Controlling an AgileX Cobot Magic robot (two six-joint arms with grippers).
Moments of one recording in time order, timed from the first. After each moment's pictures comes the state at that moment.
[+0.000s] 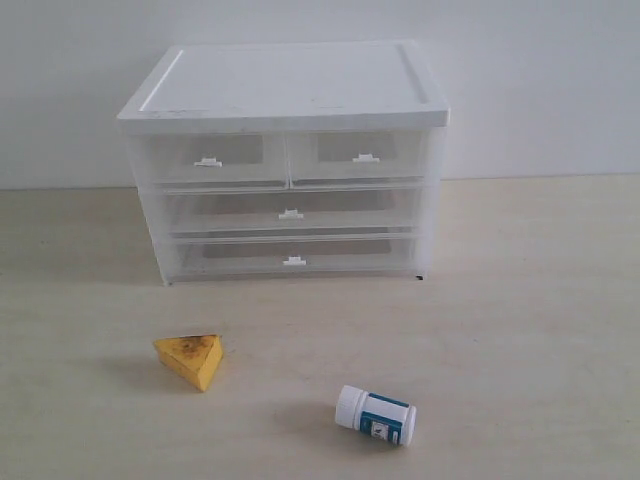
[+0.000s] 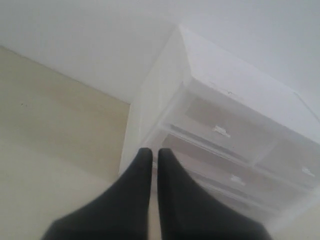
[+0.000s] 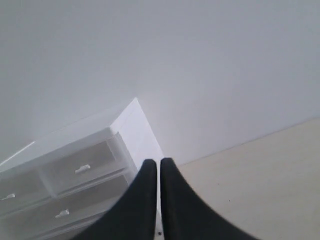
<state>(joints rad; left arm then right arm) -0.16 0.79 -0.35 -0.24 -0.15 -0.26 0.10 0.01 0.00 0.04 -0.07 0.37</state>
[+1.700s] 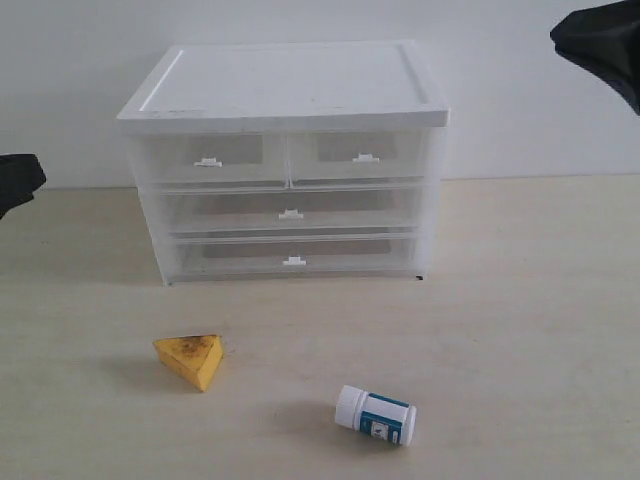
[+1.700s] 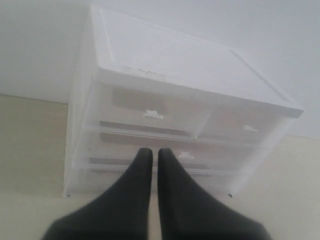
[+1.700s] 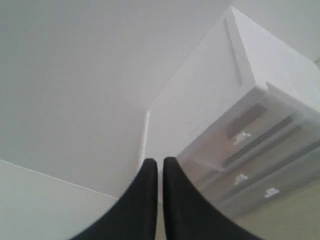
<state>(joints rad) -0.35 0.93 -0.47 -0.03 -0.18 -0.31 0.45 0.89 -0.73 0.30 0.00 0.75</state>
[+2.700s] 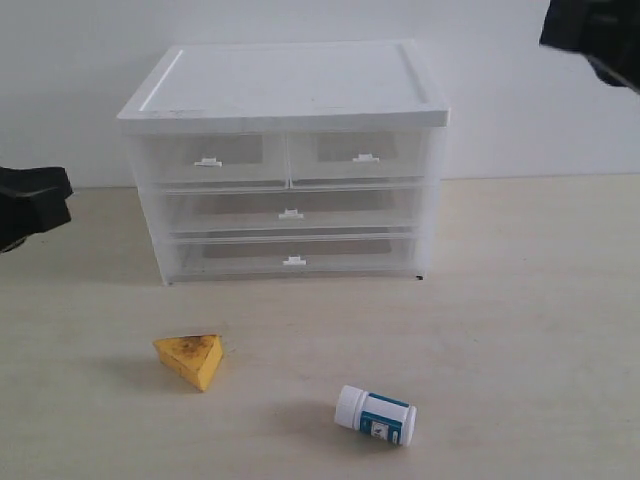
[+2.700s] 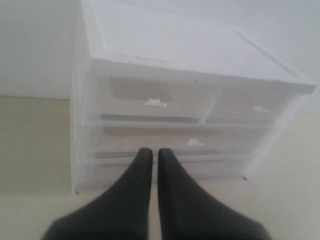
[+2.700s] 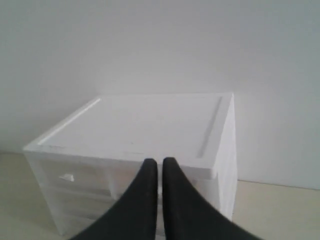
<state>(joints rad) -0.35 1.03 -0.48 0.07 -0.21 -0.31 0.45 0.95 -0.73 0.15 -0.09 0.00</state>
